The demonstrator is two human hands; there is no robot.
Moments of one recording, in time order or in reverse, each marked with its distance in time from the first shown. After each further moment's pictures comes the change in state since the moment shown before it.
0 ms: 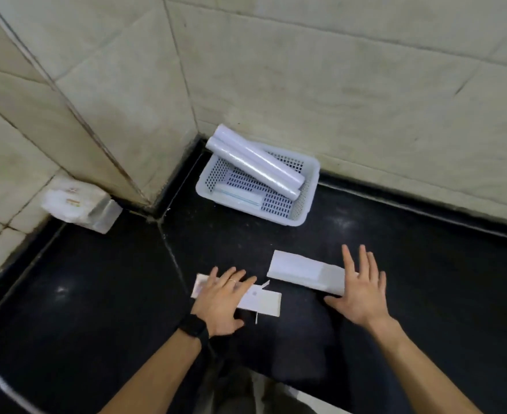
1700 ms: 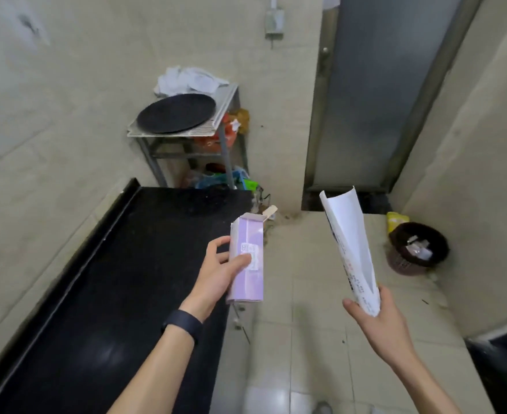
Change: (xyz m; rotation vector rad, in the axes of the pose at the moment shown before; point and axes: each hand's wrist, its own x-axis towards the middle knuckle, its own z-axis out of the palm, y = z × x) left_hand -0.081 0.587 -0.097 -0.786 -0.703 0.917; right_hand -0.542 0.140 0.062 1.156 1.297 1.622
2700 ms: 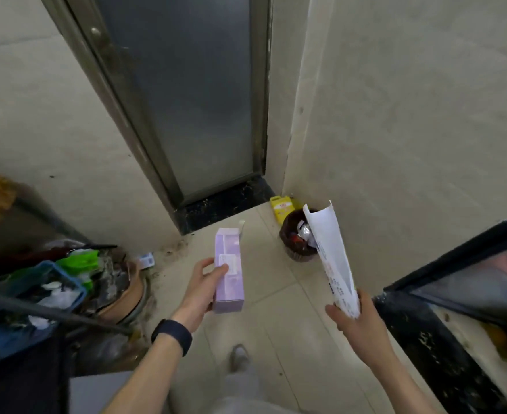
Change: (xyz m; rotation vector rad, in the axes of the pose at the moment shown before) left_hand 0.392 0.008 0.391 0.219 -0.415 -0.344; right_hand 0.339 0.066 -0.148 0.105 0.338 0.457
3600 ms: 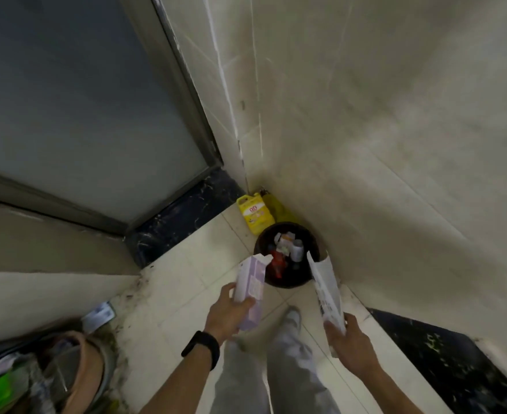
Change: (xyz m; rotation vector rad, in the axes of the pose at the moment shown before) left_hand 0.350 0.098 0.254 0.535 -0.213 -0.281; right_hand 0.396 -0.011 -0.021 -0.113 -0.185 0.495
